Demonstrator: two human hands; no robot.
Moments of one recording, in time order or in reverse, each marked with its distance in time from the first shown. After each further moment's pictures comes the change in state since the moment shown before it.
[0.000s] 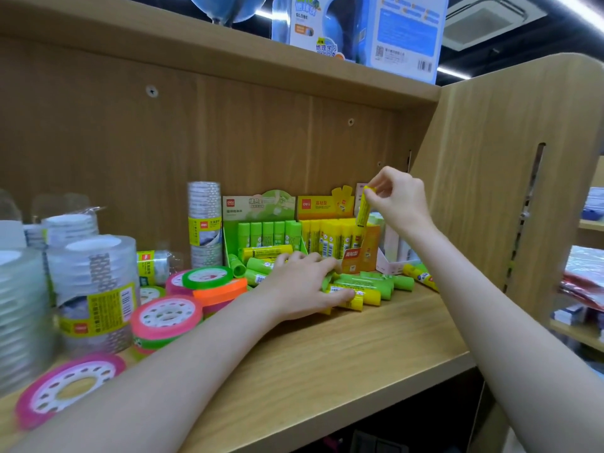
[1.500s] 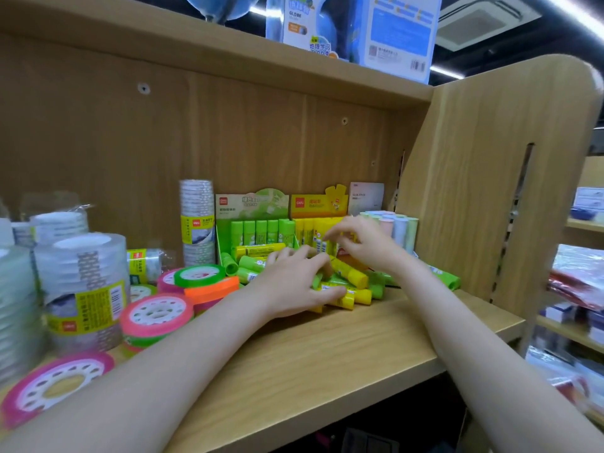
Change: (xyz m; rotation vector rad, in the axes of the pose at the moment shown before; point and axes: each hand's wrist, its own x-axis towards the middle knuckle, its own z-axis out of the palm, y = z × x) left_hand 0.001 -0.004 0.003 -0.038 0.036 -0.006; right_hand -0.038 0.011 0.027 -0.018 -0.501 -0.277
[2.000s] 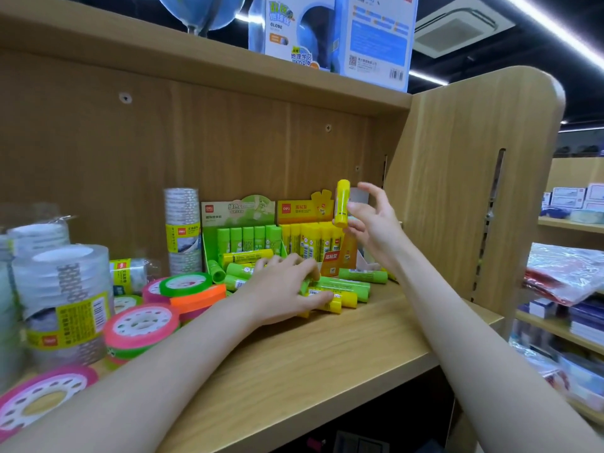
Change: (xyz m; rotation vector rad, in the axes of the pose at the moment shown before) left_hand -0.002 0.004 -0.003 0.022 -0.033 0.013; right_hand -0.006 -0.004 -0.026 1.230 0.350 0.387
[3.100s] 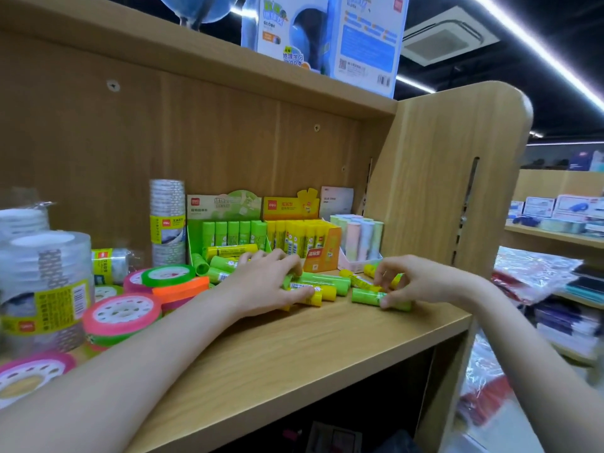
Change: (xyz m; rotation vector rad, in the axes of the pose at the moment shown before) left_hand 0.000 -0.001 0.002 -0.005 0.000 0.004; right_hand -0.061 -0.032 -0.081 -1.332 -0.485 0.296
